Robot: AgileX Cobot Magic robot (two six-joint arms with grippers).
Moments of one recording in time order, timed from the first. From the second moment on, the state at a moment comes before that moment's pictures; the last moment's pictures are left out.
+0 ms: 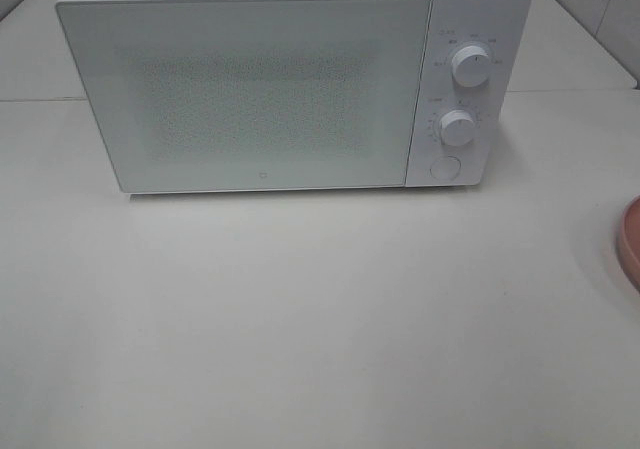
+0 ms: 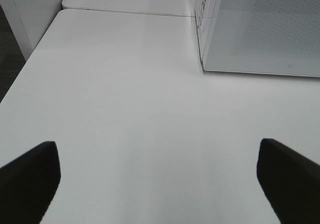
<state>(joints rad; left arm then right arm) 0.07 -0.01 -0.50 -0.05 1.04 0.01 -0.02 0.02 -0.50 -0.10 1.06 0.08</state>
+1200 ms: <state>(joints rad) 0.07 -0.01 -0.50 -0.05 1.04 0.01 -0.02 0.84 -0.29 -0.11 -0.39 0.06</state>
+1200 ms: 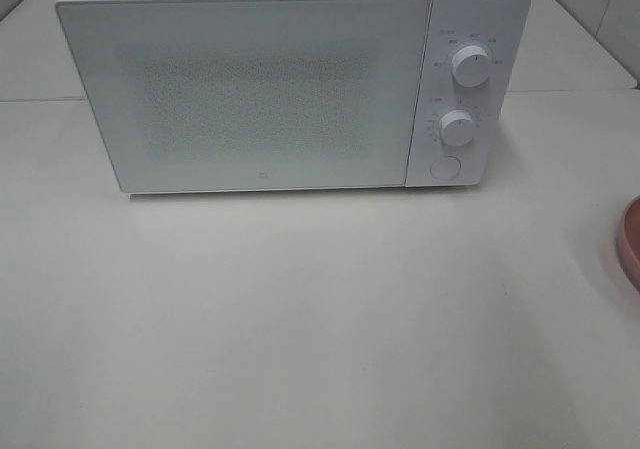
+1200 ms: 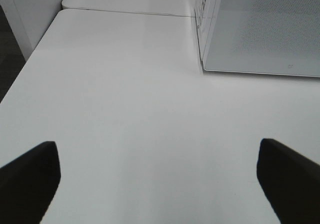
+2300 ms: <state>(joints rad) 0.07 -0.01 -0.50 -0.05 1.04 0.01 0.16 1.33 -0.28 -0.14 -0.72 0.55</state>
